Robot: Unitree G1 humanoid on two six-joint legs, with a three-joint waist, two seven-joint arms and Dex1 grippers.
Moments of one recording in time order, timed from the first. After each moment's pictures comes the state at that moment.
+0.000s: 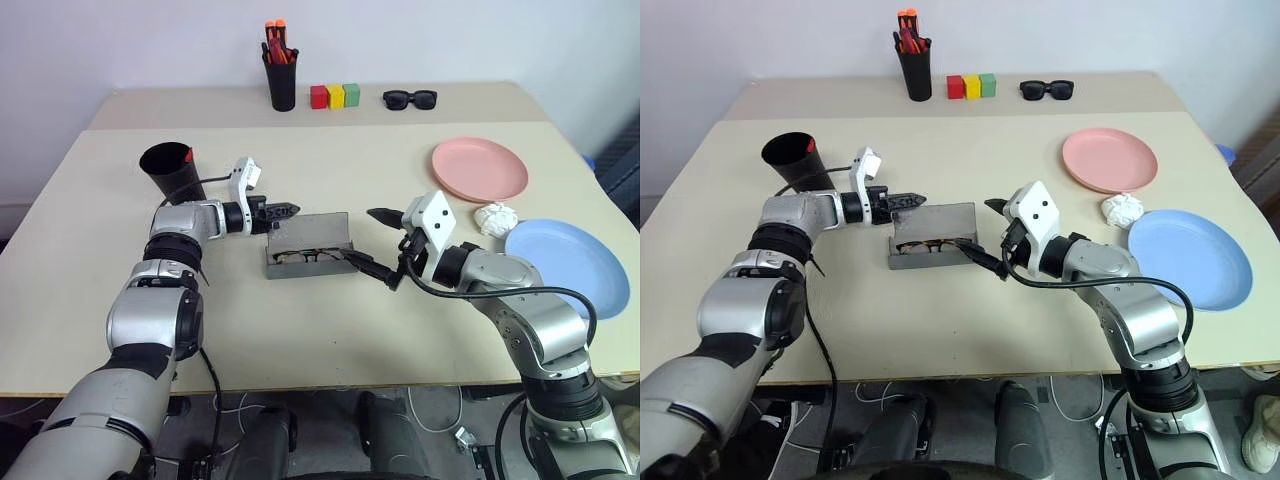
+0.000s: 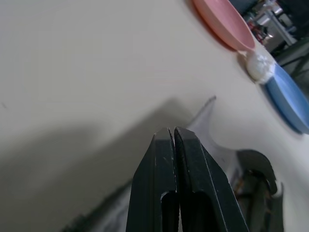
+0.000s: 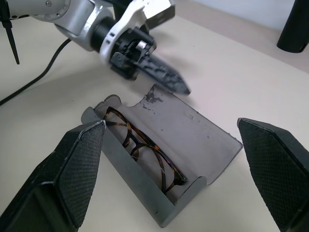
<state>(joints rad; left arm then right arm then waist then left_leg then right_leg) -1.11 0.34 0.14 1.08 -0.20 0.52 -0.93 -0.36 -0.51 0.06 -0.44 0.40 0.64 0.64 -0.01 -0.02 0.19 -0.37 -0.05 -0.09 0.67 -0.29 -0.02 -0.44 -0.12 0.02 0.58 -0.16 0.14</state>
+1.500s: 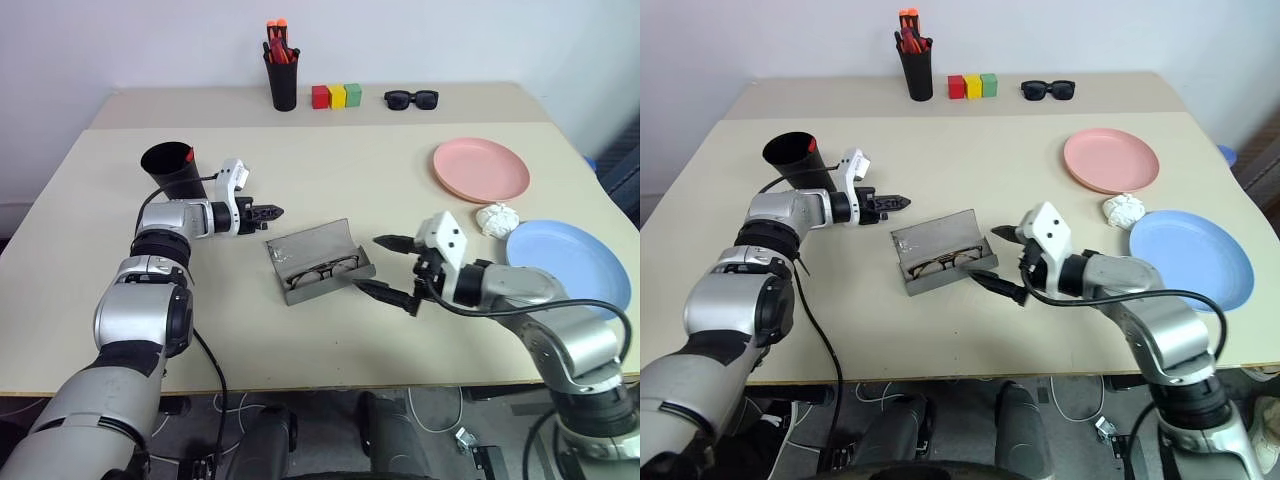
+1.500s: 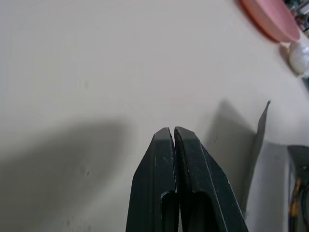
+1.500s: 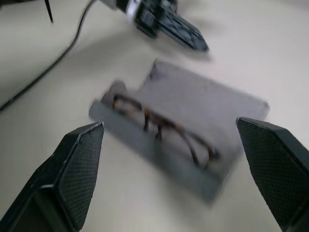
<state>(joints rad) -1.11 0.41 0.08 1.12 -0.16 0.60 -1.00 -0.23 -0.71 -0.02 -0.50 0.52 0.71 0.81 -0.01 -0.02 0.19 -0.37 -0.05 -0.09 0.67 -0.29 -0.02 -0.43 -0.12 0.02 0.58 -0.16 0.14</state>
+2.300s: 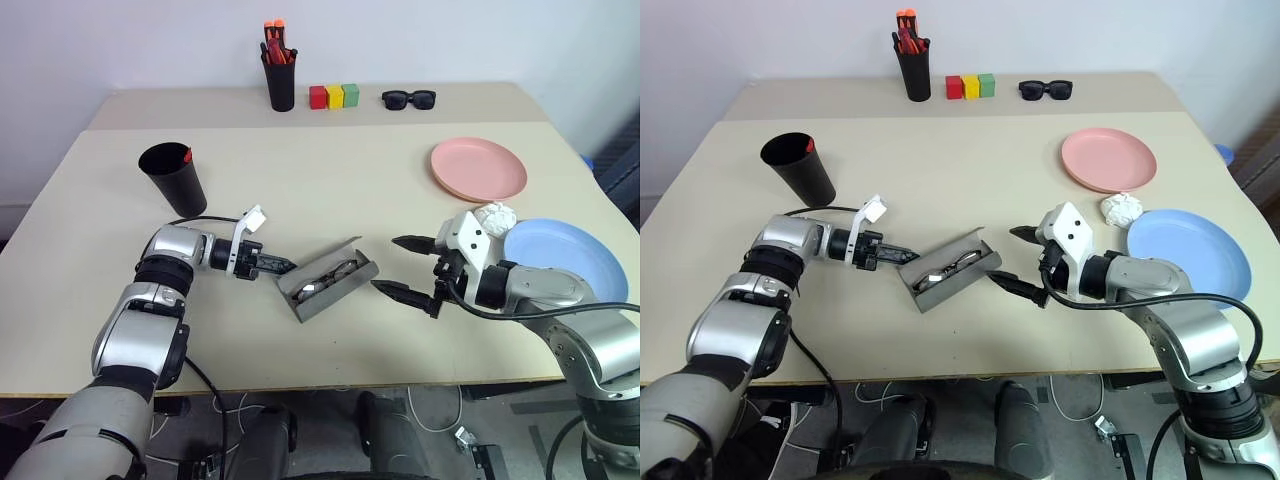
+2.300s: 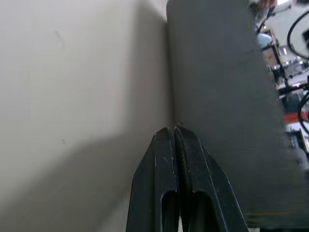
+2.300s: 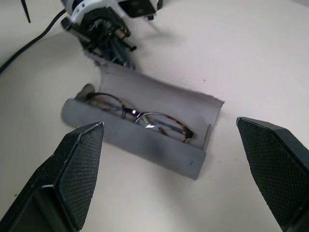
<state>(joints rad) -0.93 0.43 -0.16 0.83 -0.14 0.82 -1.50 -0.23 -0.72 -0.04 -0.50 0.52 0.70 0.77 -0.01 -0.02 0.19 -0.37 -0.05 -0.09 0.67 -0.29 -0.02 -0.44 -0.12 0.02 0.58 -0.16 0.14</state>
